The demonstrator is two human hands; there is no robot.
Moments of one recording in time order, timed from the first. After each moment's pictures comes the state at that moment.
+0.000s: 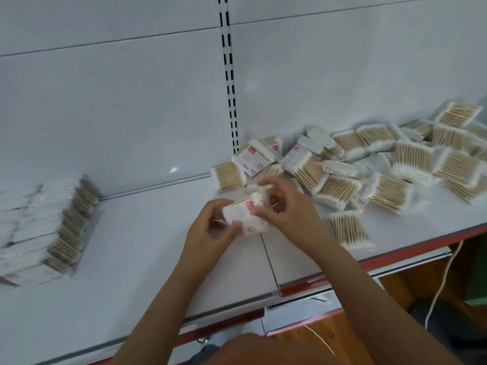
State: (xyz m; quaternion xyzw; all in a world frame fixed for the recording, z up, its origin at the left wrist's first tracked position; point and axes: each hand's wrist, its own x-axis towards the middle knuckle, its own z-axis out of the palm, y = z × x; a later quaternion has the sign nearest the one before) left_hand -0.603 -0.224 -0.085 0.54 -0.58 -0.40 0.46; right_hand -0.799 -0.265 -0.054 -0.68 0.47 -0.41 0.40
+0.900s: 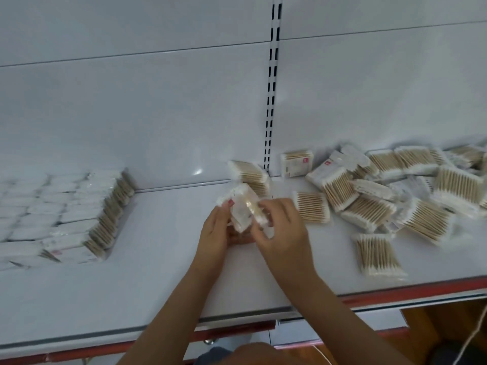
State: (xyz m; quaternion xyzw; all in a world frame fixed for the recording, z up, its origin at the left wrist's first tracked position) left_hand -0.599 -0.234 -0.083 0.51 -0.34 -0.53 0.59; right_hand -0.734 -0.242 -0.070 -0.73 0.45 -0.49 0.12
